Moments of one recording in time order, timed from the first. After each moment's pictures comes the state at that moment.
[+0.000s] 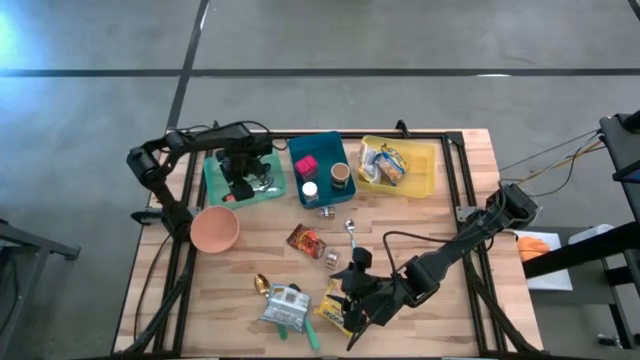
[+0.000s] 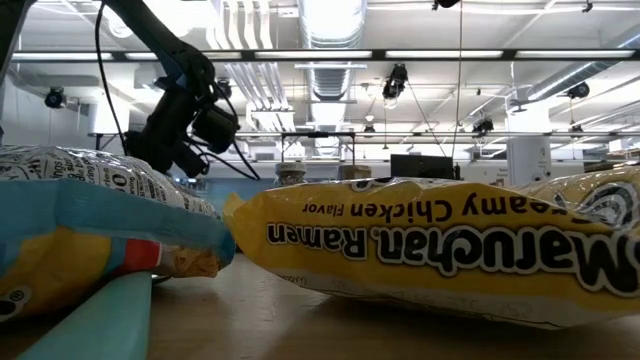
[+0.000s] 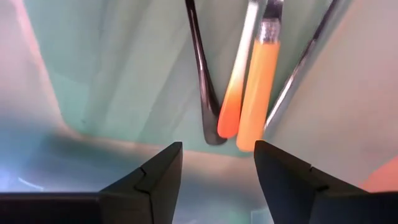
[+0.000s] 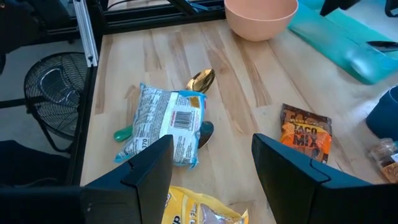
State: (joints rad) left arm 0.72 1.72 1.06 -1.28 -0.10 0.20; right arm 0.60 1.78 1.37 -0.30 0.59 0.57
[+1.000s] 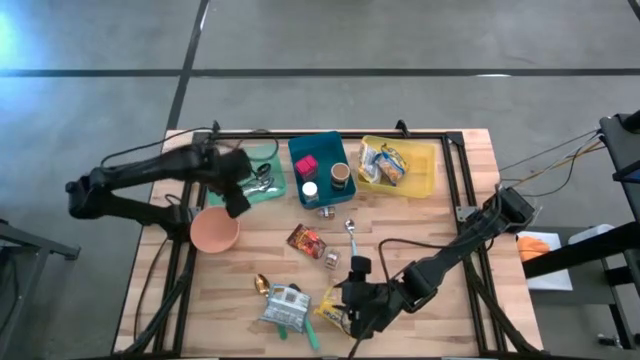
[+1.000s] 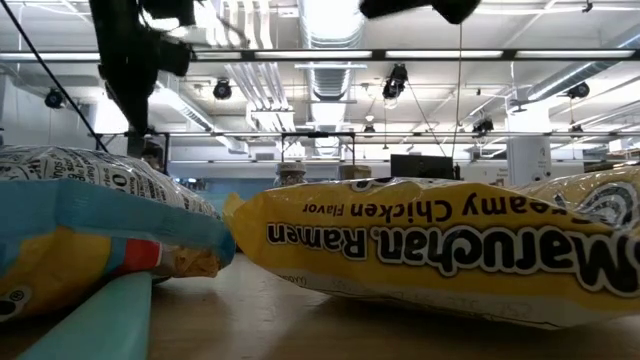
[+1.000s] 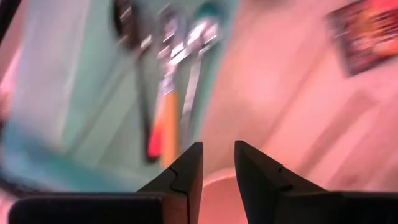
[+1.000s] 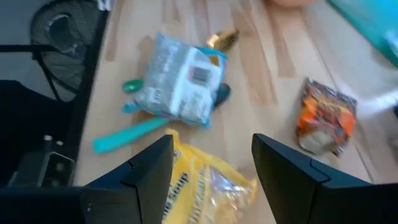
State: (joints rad) left arm 0.30 1.13 1.00 -1.21 -0.10 -0.24; right arm 0.62 1.81 1.37 -0.38 0.49 0.51
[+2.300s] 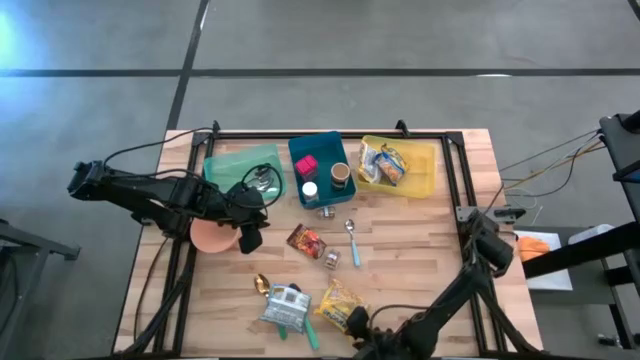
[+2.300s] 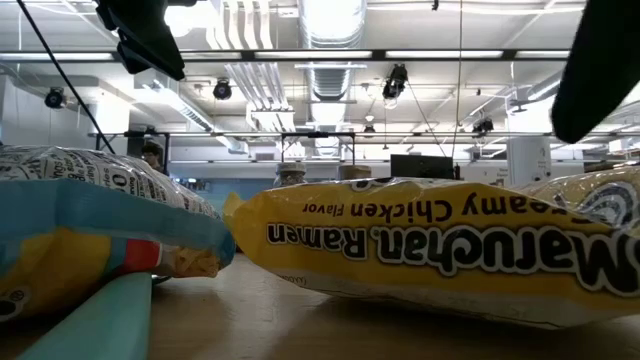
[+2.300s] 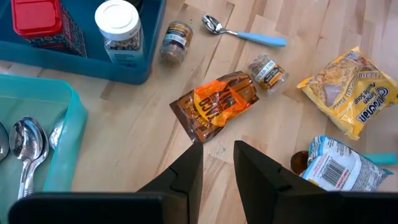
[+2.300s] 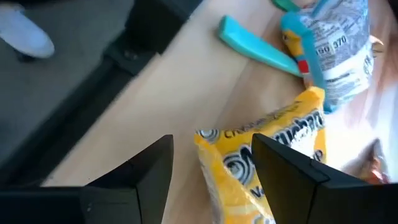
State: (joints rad) left arm -0.19 1.10 0.99 -0.83 -0.19 -0.53; right arm 0.85 2.18 1.59 -0.54 0.55 0.02
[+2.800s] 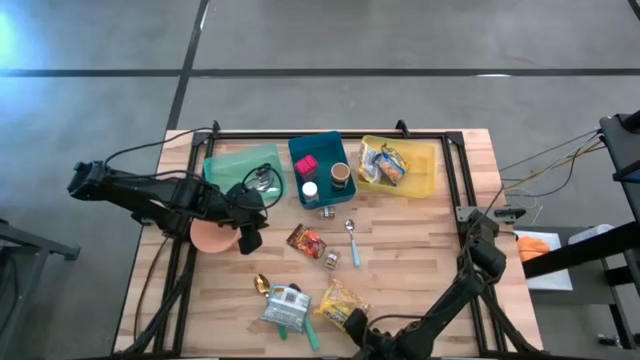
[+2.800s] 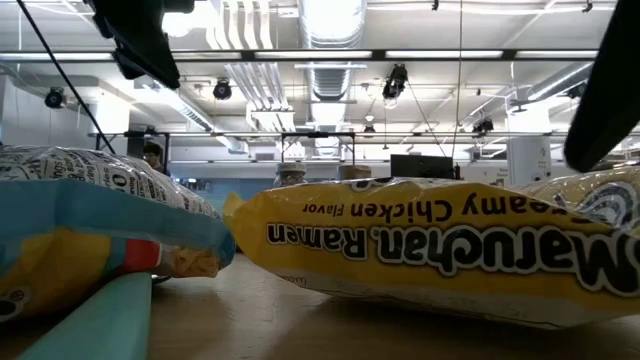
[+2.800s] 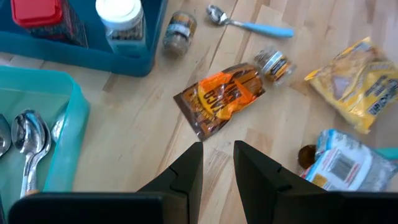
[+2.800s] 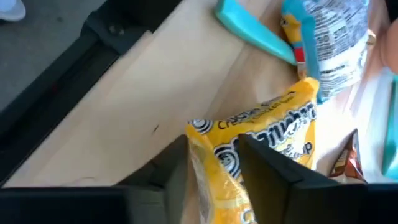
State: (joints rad) left arm -0.19 1.10 0.96 -0.83 -0.19 -0.53; right arm 0.85 2.26 1.72 -0.72 0.60 0.02
